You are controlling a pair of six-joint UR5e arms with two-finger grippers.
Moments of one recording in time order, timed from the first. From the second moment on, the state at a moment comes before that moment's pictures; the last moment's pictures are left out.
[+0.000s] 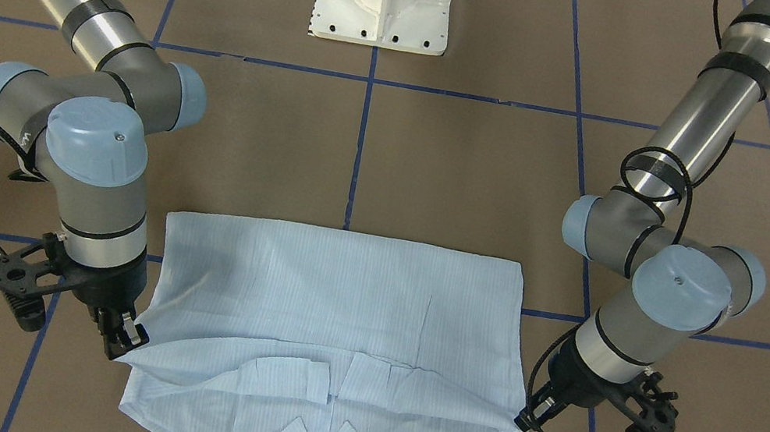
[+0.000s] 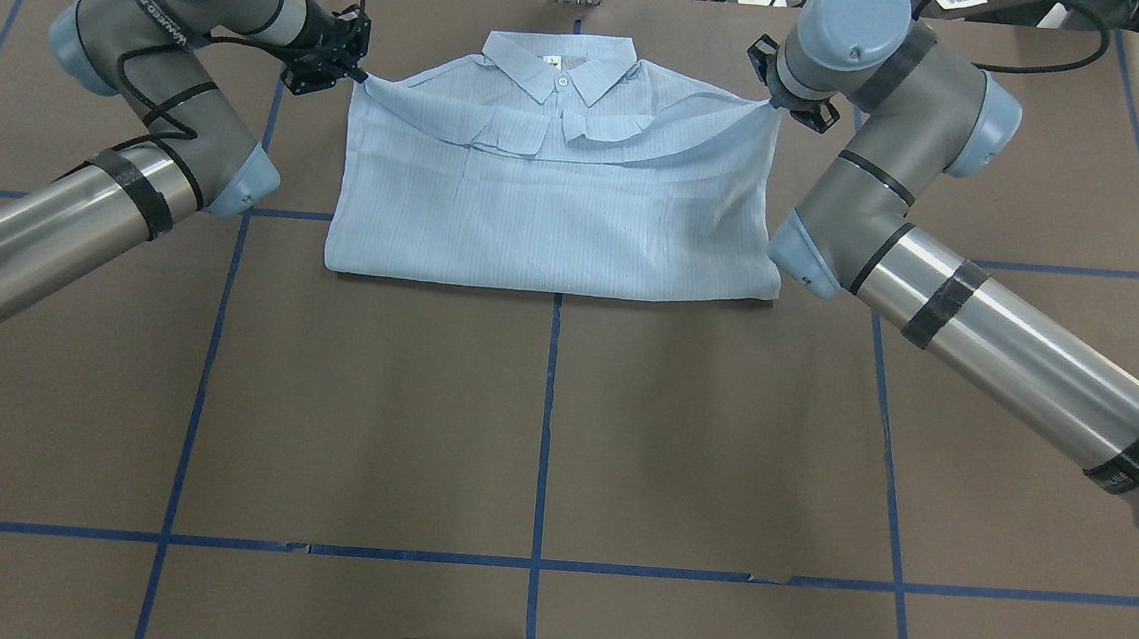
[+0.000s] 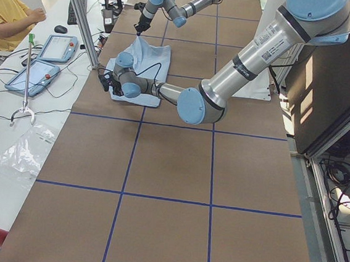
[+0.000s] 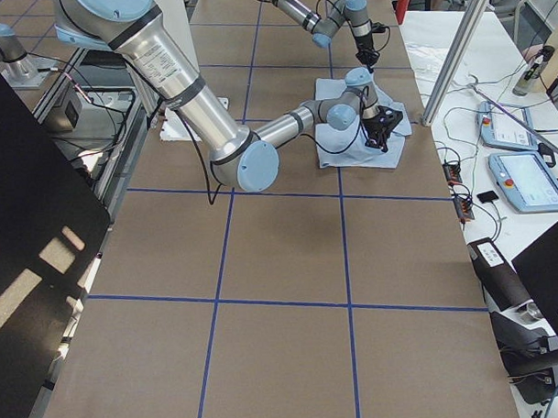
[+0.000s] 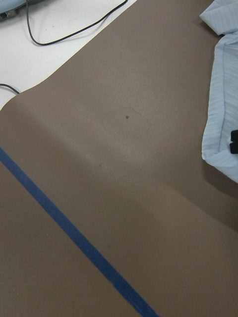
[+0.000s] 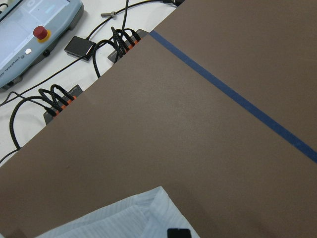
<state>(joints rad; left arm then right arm) -0.93 -2.38 -0.90 -2.43 -1.98 -1.76 0.85 -0.82 1.19 -1.16 1.67 1.74</state>
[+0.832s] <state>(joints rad) -0.94 -2.38 -0.90 -2.46 -1.98 -1.76 0.84 -0.82 1.15 -1.10 1.66 1.74</state>
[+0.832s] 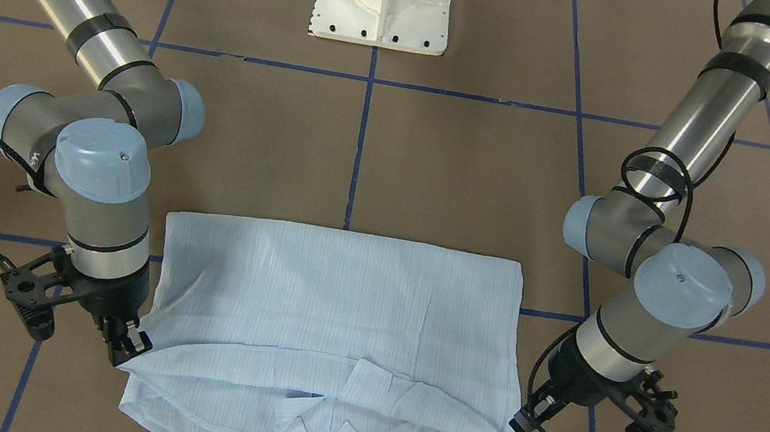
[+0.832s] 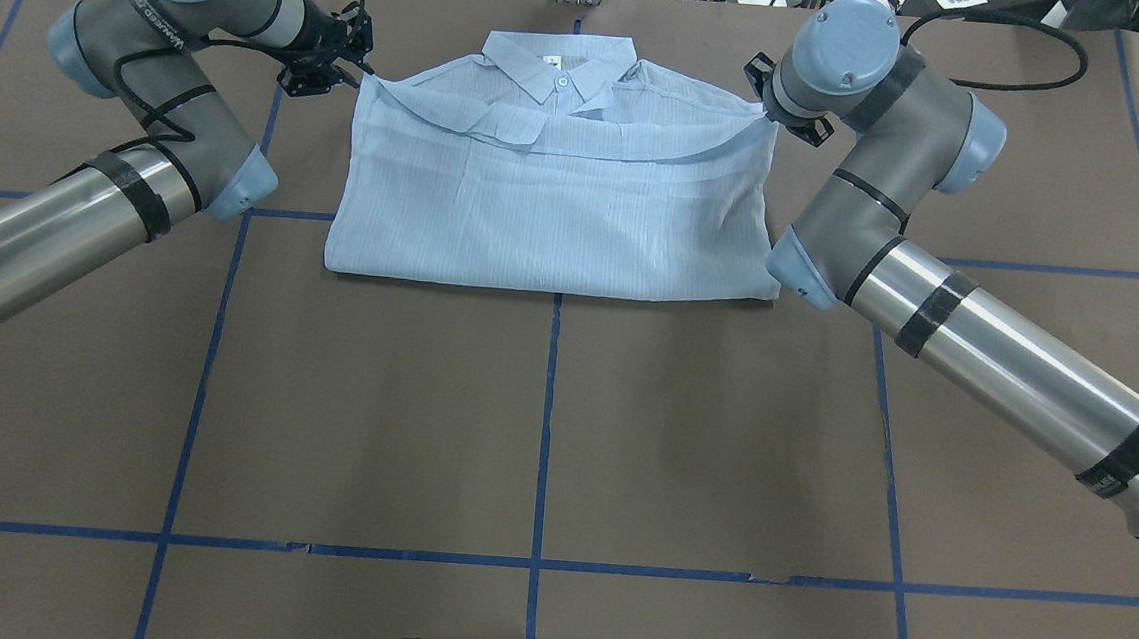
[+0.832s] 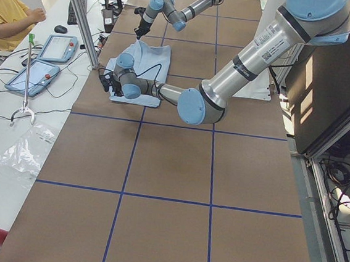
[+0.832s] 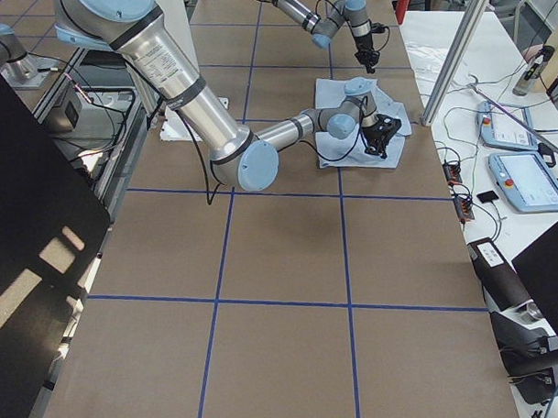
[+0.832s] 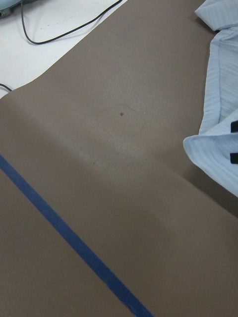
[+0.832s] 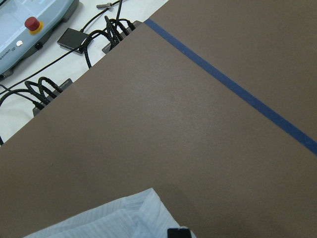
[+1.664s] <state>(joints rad) -0.95 -2.33 -0.96 -2.49 -1.98 -1.76 0.80 -0.99 1.37 -1.10 1.70 1.76</state>
